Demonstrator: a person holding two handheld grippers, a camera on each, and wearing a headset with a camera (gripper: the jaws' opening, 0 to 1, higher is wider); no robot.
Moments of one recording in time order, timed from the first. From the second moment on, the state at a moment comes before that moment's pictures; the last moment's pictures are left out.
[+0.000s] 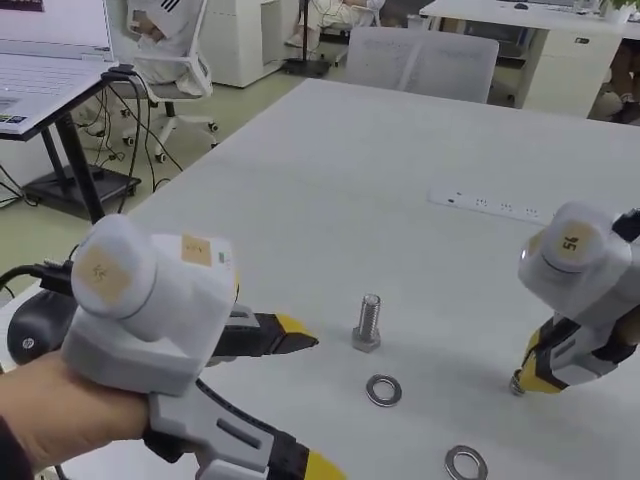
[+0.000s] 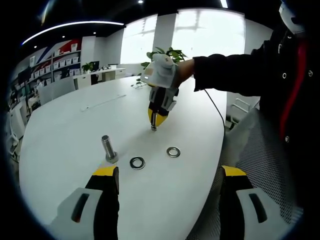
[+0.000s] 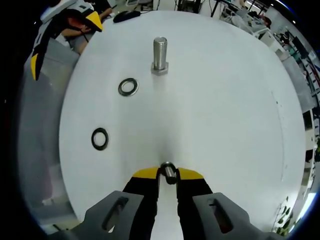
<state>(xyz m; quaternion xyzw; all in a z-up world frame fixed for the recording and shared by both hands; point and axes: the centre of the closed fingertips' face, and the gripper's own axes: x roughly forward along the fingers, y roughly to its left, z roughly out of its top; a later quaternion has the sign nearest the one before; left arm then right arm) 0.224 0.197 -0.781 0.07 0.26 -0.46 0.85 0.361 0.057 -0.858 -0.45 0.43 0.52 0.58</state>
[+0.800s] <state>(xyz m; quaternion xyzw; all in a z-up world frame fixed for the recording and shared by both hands) 0.227 0.199 -0.783 0.06 0.26 -0.46 0.85 0.362 0.055 -0.864 -0.45 0.43 0.52 0.58</state>
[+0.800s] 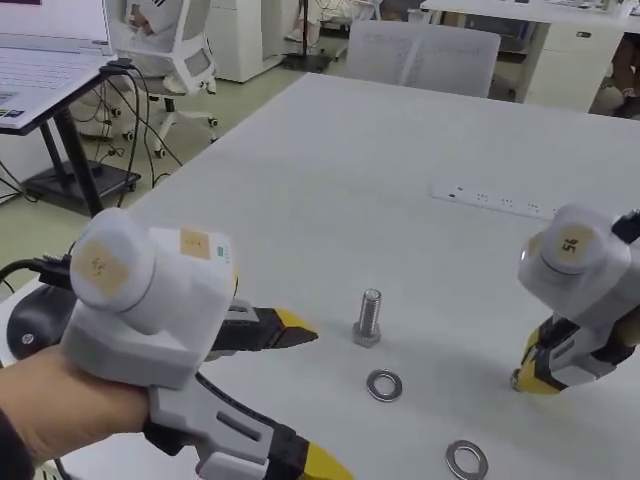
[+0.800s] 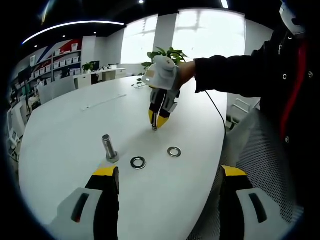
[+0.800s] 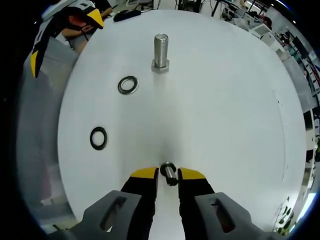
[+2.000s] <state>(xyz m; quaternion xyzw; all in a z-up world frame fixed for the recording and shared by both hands) 0.227 0.195 -0.781 0.07 0.26 -0.47 0.84 0.357 0.036 -0.855 -0.44 0.43 0.51 0.60</state>
